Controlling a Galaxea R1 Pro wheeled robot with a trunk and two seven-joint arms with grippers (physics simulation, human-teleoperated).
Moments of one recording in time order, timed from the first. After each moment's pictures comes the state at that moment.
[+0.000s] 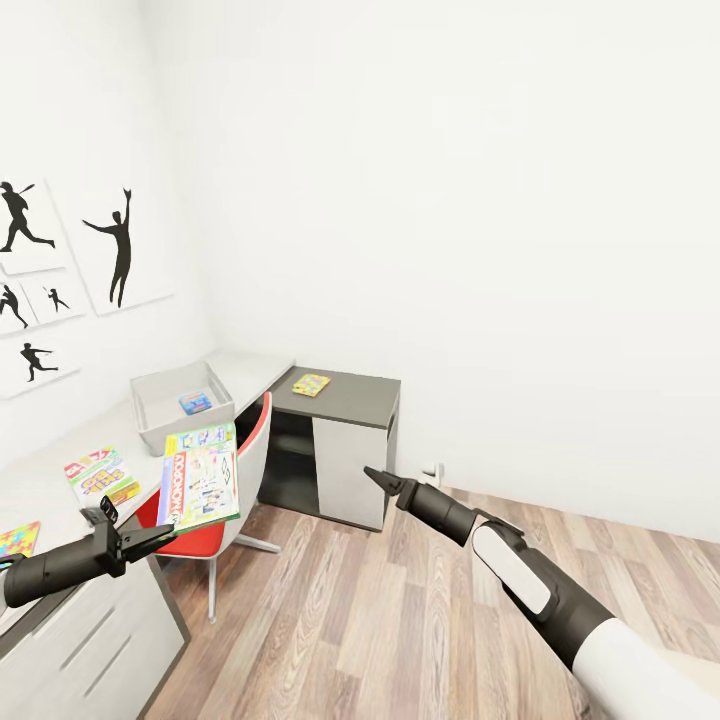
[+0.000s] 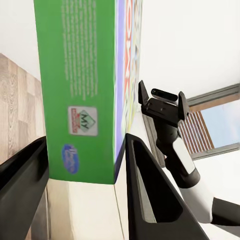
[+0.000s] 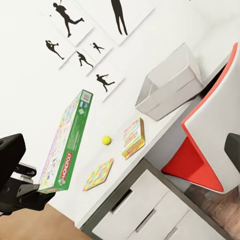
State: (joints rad) left arm -0.46 0.52 0.19 -0.86 0.46 1.02 -1.44; right arm -0.64 -0.19 0.60 -0.99 -1.15 0.20 0.58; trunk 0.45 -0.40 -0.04
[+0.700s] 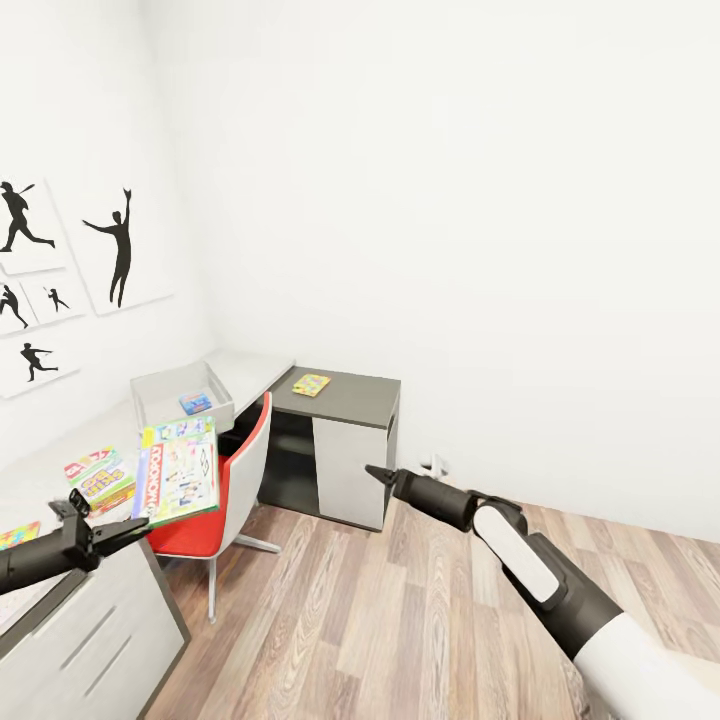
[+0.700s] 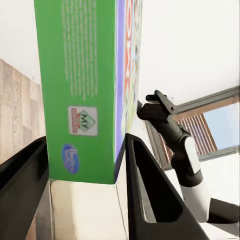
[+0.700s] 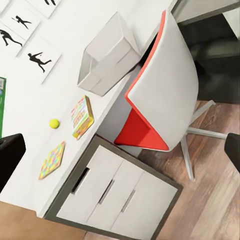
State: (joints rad) left arm -0.46 0.60 0.20 -0.86 0.48 1.03 -1.49; right arm -0.64 -0.18 0.53 -1.16 -1.16 0.46 0.13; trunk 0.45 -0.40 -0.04
